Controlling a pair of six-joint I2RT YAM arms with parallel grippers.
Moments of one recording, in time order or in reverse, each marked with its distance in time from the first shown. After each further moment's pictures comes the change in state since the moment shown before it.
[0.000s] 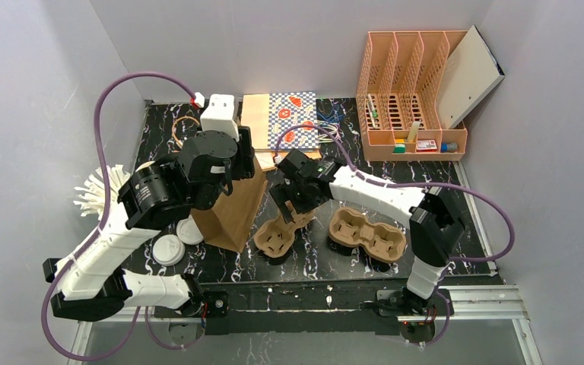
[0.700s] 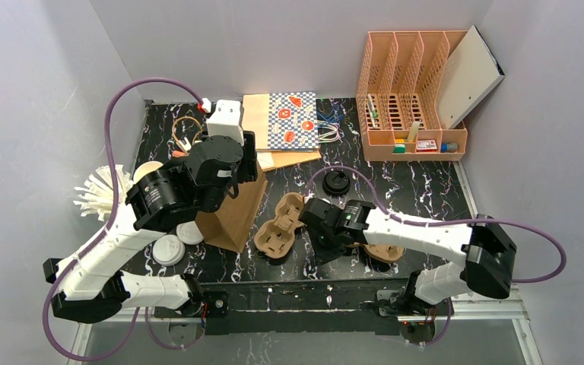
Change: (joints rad) left arm 0.000 -0.030 -0.101 0.058 -0.008 0.018; right arm 0.209 -0.387 -0.412 -0.037 -0.033 0.439
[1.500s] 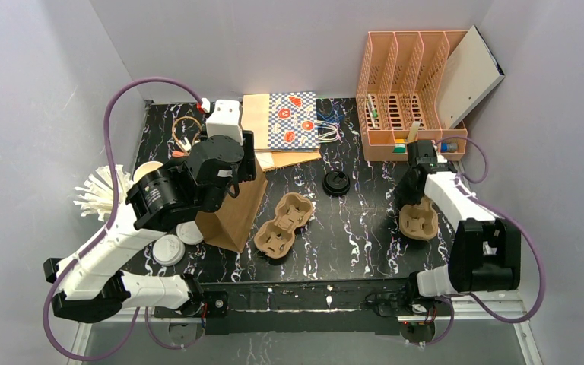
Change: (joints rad) left arm 0.000 0.001 0.001 -0.005 -0.026 0.004; right arm -1.060 -0.011 -0.148 0.202 0.212 -0.091
